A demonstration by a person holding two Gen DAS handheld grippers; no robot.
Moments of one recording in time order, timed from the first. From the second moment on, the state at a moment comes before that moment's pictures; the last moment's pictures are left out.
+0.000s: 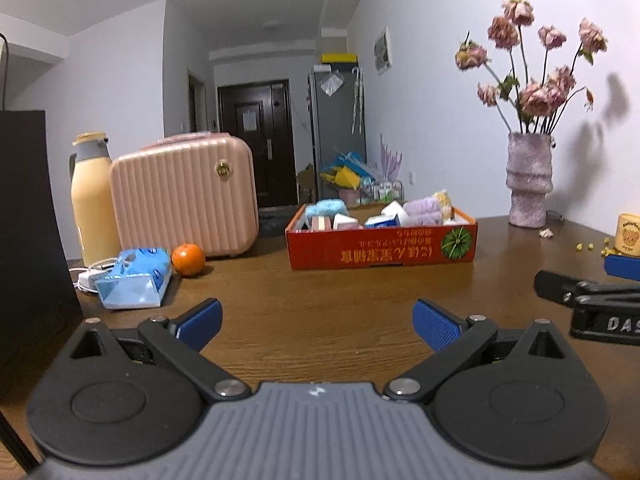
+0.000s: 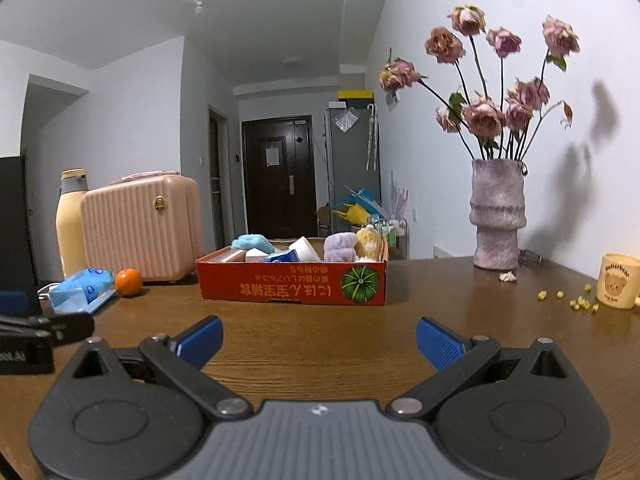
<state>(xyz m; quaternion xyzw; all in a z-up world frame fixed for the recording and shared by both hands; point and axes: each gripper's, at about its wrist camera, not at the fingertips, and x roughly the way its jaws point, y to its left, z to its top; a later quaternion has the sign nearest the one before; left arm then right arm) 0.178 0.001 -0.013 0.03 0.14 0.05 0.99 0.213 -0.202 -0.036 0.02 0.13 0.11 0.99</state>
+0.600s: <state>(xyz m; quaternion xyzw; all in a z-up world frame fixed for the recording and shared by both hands) 0.169 -0.002 -0.014 0.04 0.13 0.04 0.99 0.195 -0.203 -0.029 0.01 0.11 0.13 0.99</state>
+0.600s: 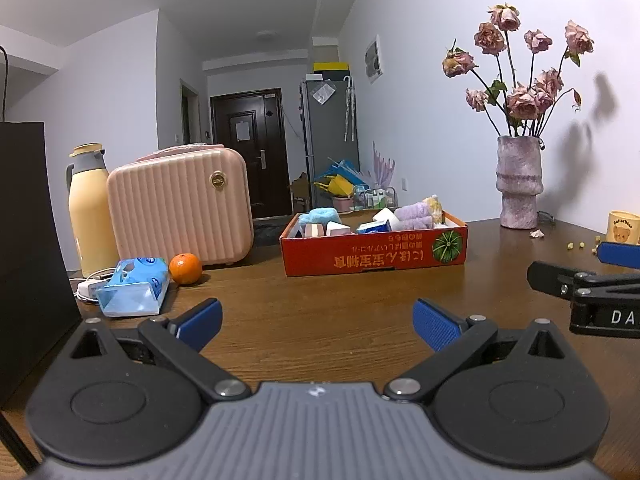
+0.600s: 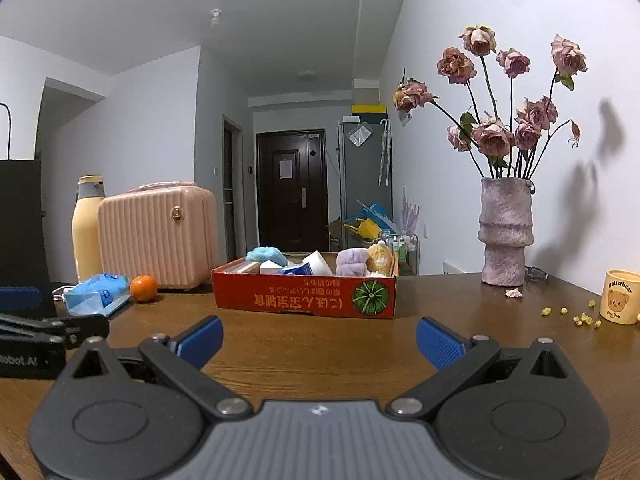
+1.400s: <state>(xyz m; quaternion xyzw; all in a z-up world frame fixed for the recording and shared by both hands) 0.167 -0.003 -0.014 0.04 0.12 0.04 0.99 0.194 -0.203 -0.028 0.02 0.10 0.13 0.99</state>
